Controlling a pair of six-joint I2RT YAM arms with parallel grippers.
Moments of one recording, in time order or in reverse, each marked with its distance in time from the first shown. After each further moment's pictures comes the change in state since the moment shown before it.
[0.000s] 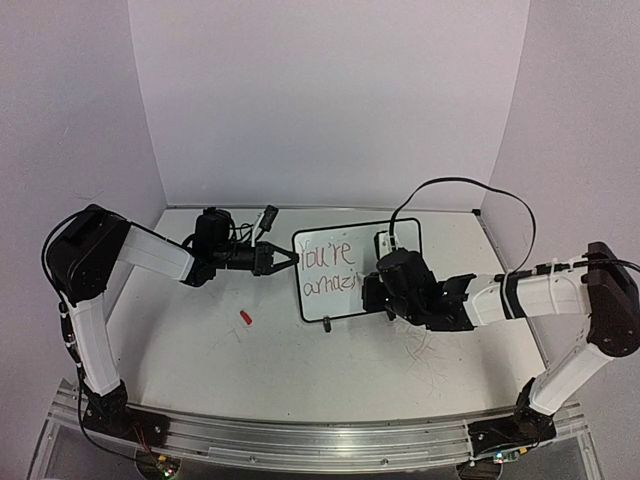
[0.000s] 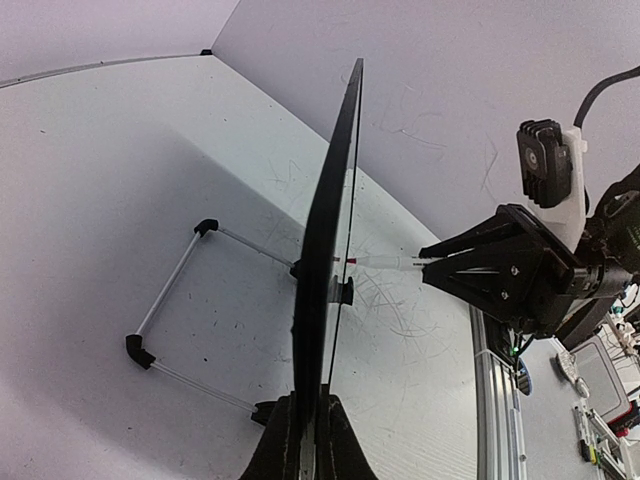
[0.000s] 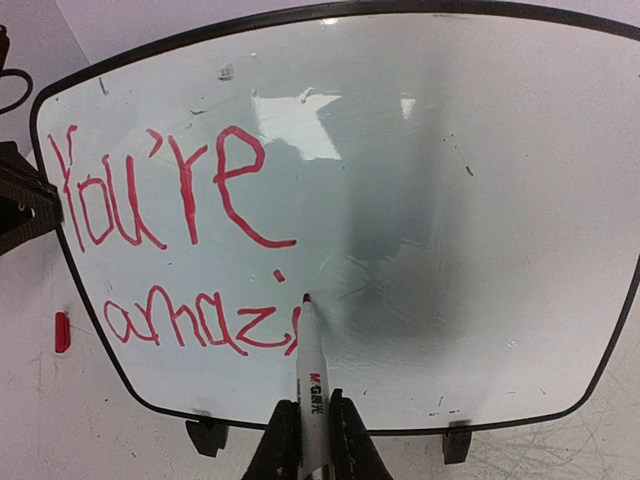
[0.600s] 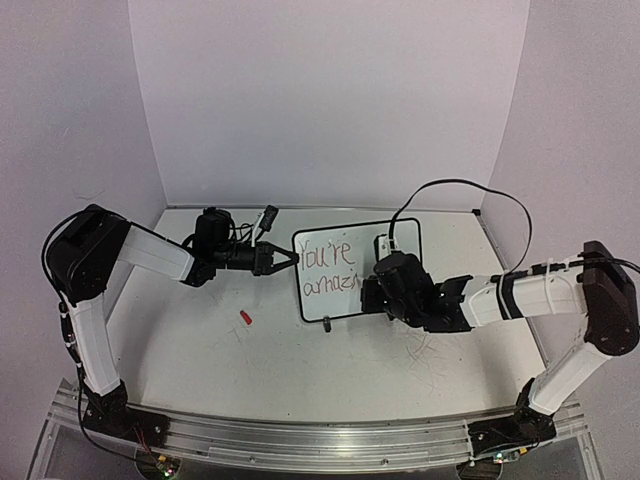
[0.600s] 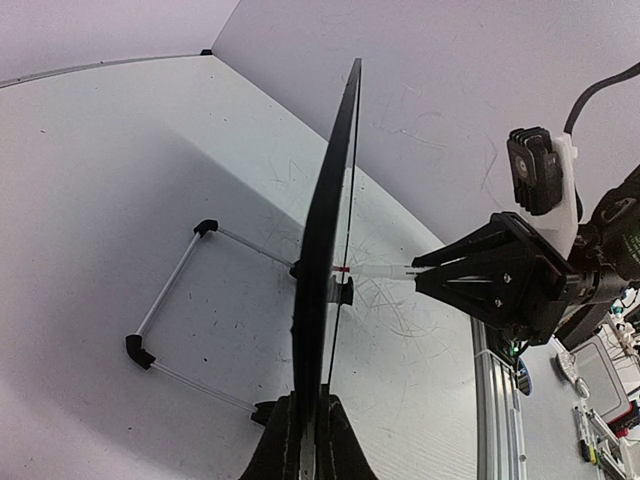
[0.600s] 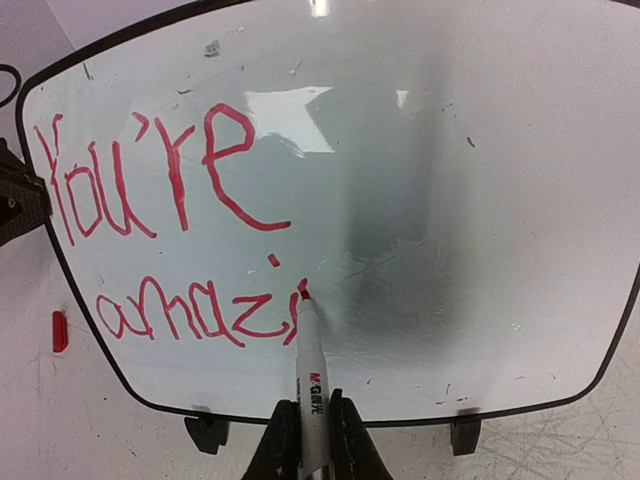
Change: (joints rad) left arm 0.000 0.000 0.000 0.000 0.000 0.000; right arm 0.002 0.020 0.001 -0.009 0.001 0.046
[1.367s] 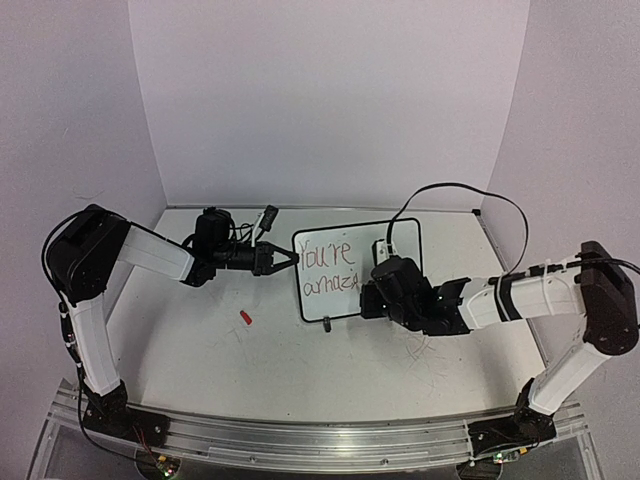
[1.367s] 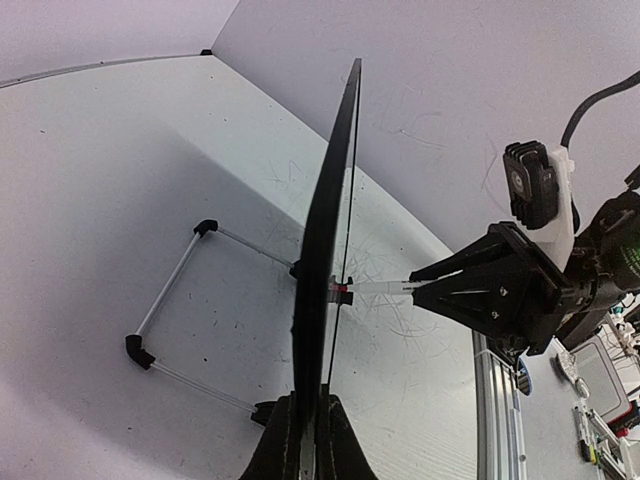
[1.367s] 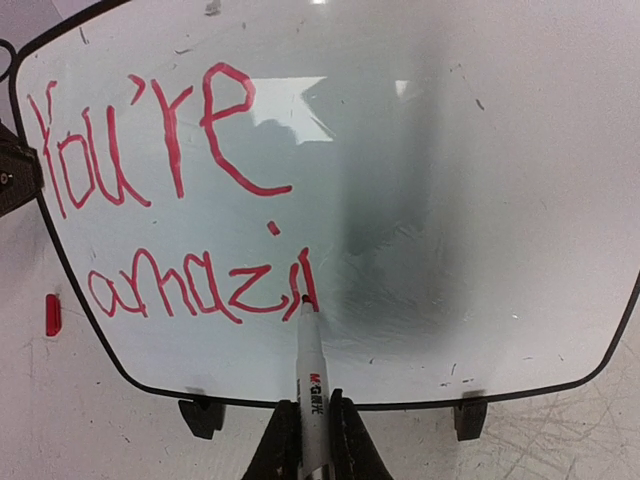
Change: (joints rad) left arm 0.000 0.000 0.000 0.000 0.000 0.000; right arm 0.014 0.007 -0.008 -0.019 -0.001 0.012
